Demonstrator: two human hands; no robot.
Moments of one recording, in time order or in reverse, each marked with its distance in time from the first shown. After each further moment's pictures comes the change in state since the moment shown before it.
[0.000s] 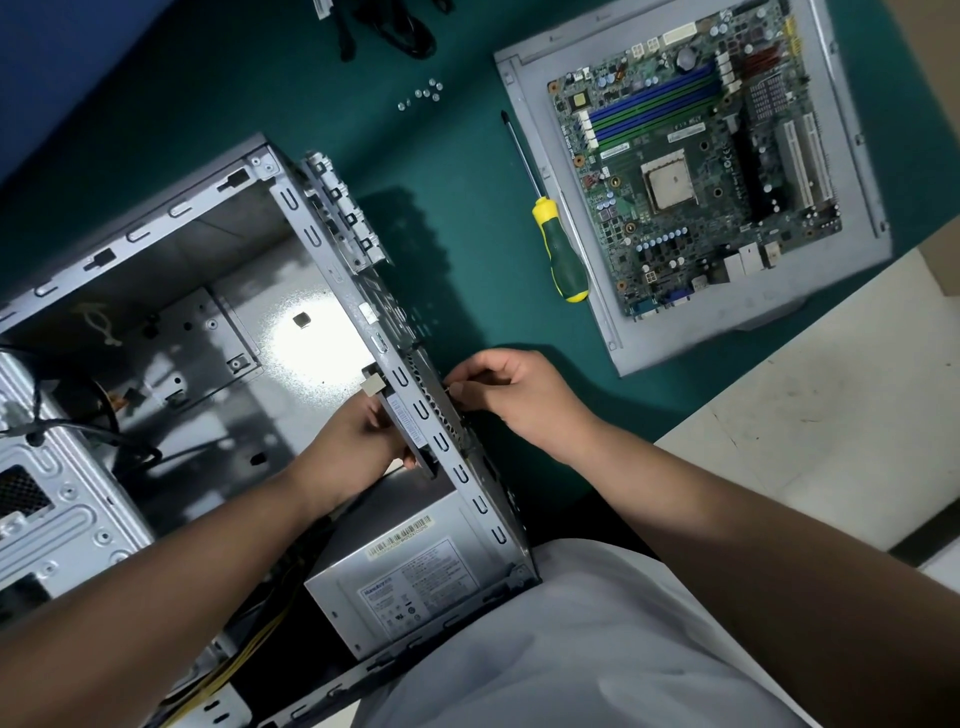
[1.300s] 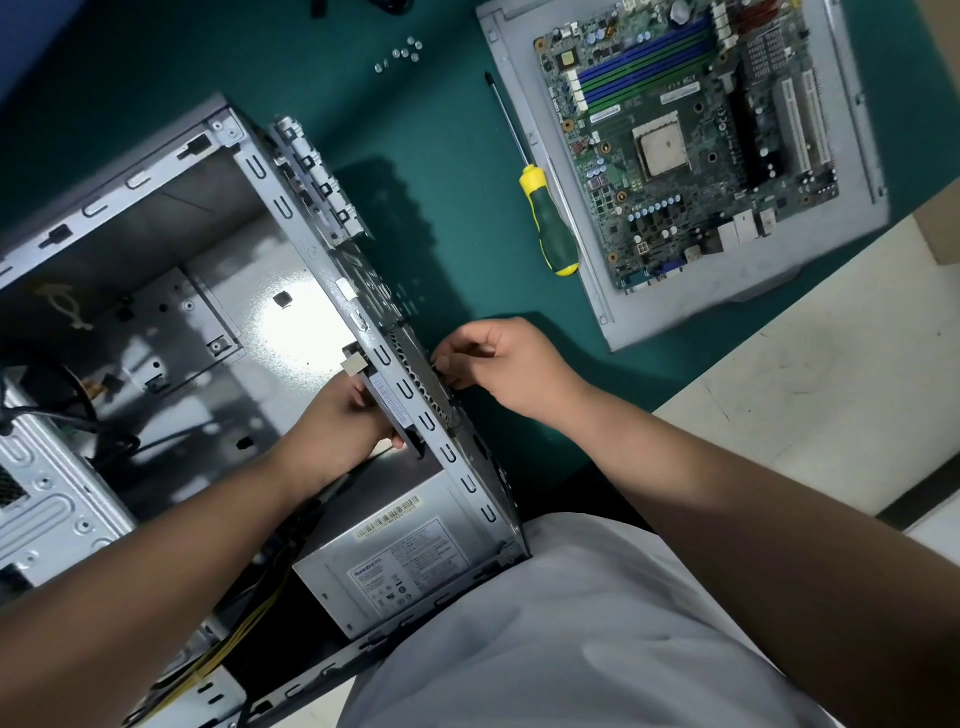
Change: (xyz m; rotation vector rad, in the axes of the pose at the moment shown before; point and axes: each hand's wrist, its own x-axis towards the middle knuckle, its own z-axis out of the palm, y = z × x) left_hand 0.002 -0.004 -0.004 0.011 -0.074 0.033; right_hand 0.011 0.003 -0.004 -0.141 -0.038 -0.057
